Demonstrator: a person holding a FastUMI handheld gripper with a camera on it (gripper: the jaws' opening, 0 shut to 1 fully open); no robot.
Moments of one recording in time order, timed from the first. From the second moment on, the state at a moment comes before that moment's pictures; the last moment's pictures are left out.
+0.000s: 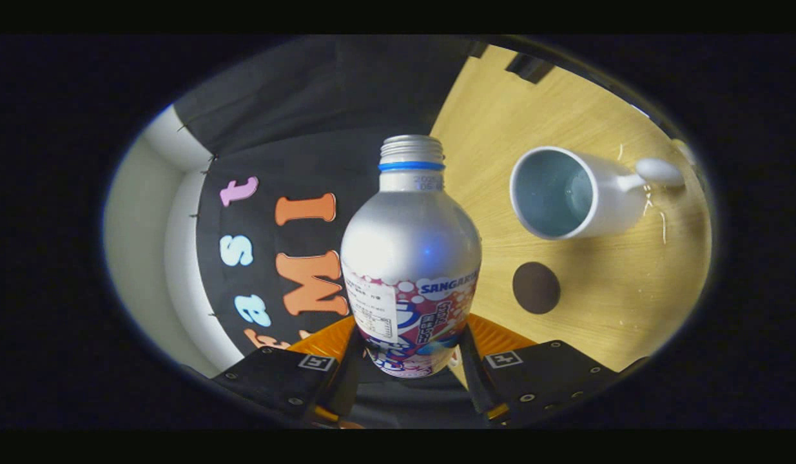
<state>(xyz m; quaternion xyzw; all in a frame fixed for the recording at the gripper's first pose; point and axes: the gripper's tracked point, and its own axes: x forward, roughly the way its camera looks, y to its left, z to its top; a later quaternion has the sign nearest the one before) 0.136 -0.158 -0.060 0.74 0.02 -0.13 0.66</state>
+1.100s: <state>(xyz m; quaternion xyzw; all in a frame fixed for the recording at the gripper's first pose) 0.197 -0.169 -0.131 0.12 0.19 -0.19 0.95</state>
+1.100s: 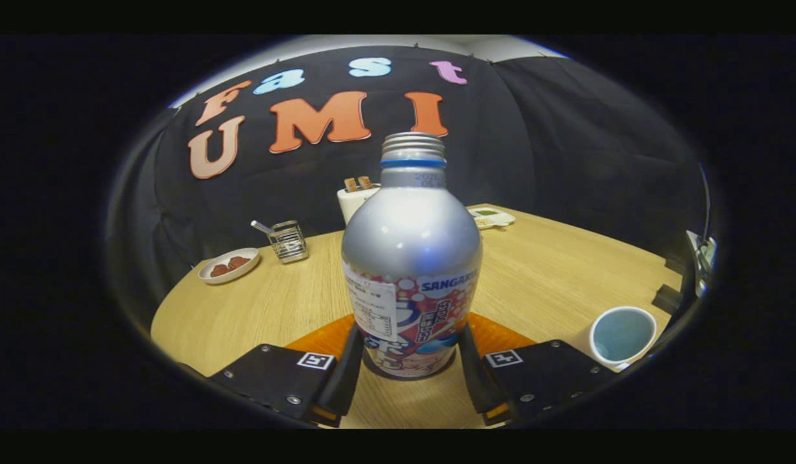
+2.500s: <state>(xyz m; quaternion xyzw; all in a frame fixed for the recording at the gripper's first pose) 0.133 -0.101 -0.090 0.07 0.17 -0.12 0.98</state>
